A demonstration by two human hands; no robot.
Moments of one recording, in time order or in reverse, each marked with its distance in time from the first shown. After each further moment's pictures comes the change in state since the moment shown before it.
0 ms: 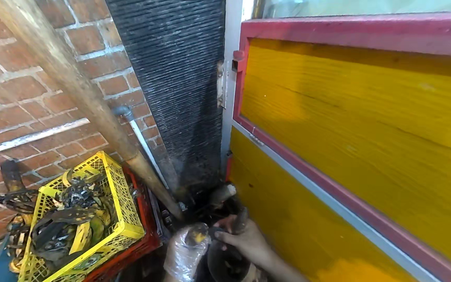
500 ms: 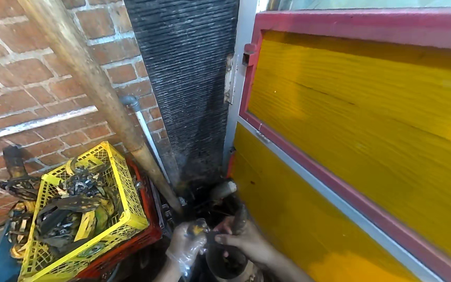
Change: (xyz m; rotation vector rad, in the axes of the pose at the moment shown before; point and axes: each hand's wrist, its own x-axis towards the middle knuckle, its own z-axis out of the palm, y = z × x) left_hand 0.001 -0.015 -0.018 -0.331 -0.188 -0.211; right_hand -0.005 0.006 0.011 0.092 -0.206 0.121
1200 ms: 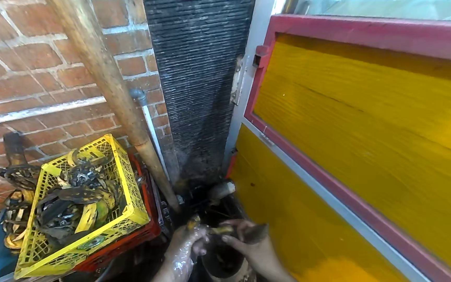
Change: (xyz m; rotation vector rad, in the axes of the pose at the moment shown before) left_hand -0.014 0.024 -0.001 -0.495 0.073 -0.443; right_hand -0.013 0.022 0.010 -0.180 0.282 -0.422
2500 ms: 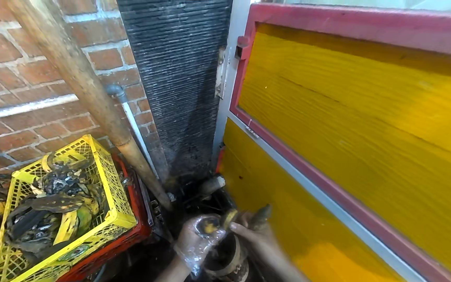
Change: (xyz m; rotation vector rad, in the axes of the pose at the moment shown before) left_hand 0.033 -0.031 0.032 0.501 -0.225 0.570; right_hand -0.003 -0.012 -0.032 0.205 0.193 0.250
